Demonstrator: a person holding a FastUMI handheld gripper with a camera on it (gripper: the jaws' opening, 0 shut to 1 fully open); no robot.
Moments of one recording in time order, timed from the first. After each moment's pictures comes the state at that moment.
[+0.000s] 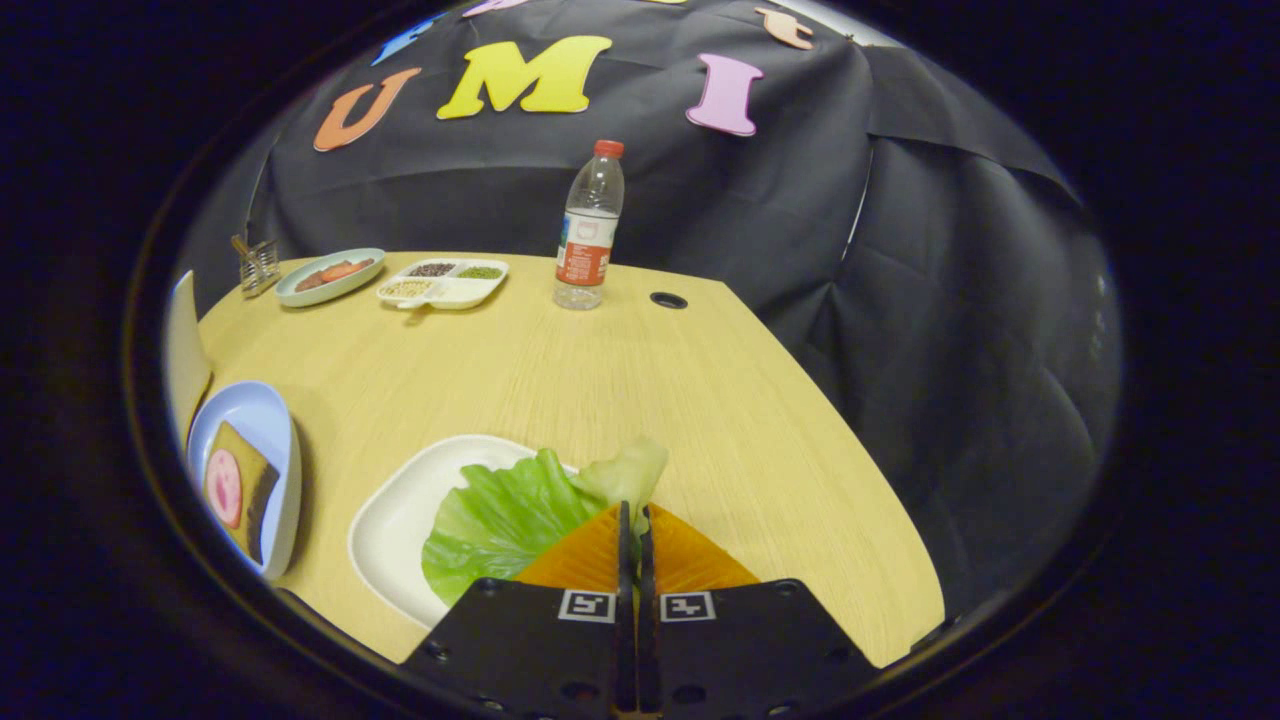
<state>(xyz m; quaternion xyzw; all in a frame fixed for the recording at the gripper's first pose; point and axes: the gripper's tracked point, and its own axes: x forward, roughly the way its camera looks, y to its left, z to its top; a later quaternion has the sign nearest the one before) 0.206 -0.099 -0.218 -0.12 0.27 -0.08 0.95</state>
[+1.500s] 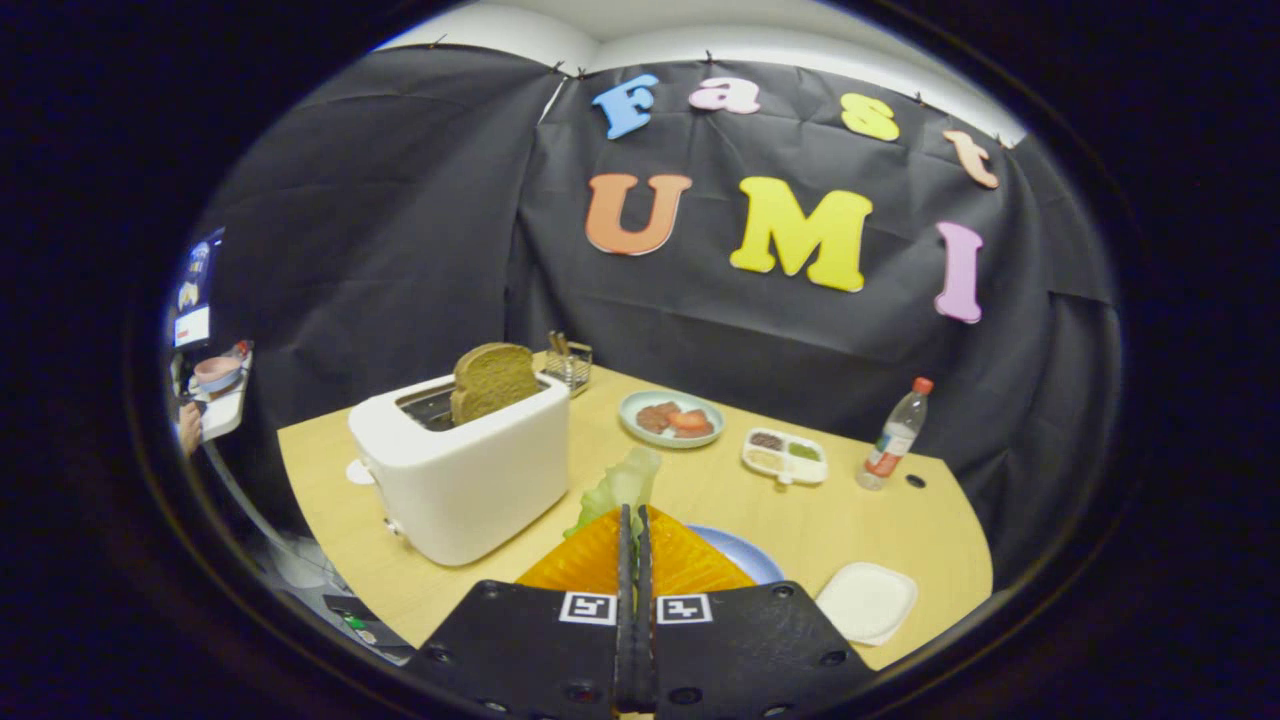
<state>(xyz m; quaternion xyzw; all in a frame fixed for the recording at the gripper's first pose) 0.057 0.248 -0.143 -0.16 0.16 0.25 0.94</state>
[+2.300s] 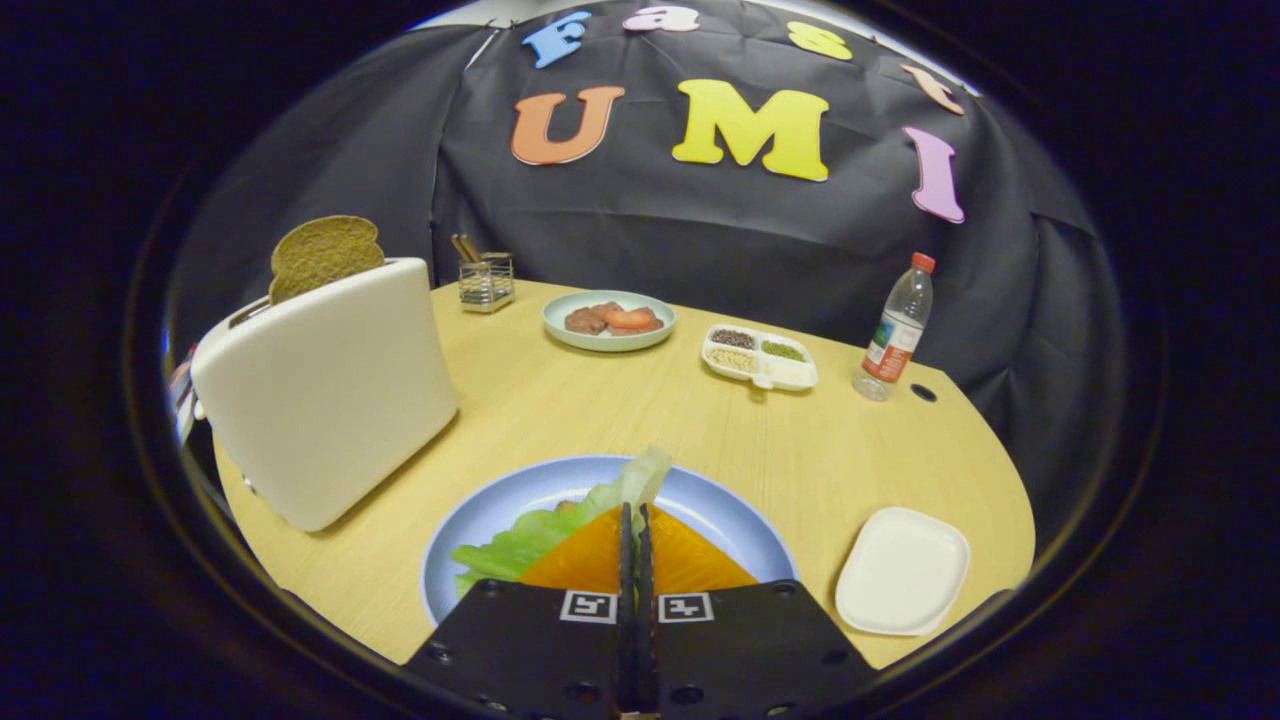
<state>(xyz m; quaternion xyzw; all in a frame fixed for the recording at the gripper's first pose) 0.156 0.178 -0.233 -0.15 0.24 0.16 0.95</state>
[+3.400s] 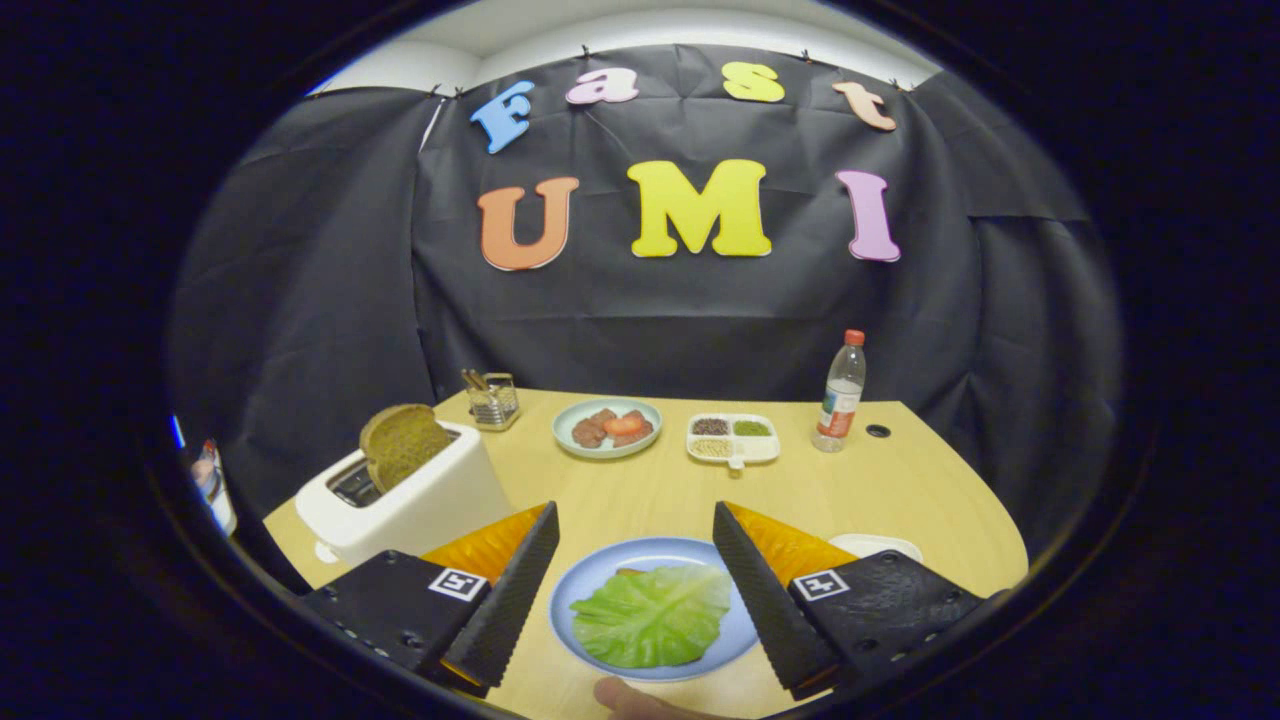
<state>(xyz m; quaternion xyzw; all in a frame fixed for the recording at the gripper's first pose) 0.091 0.217 -0.085 -0.05 0.14 0.14 0.98</state>
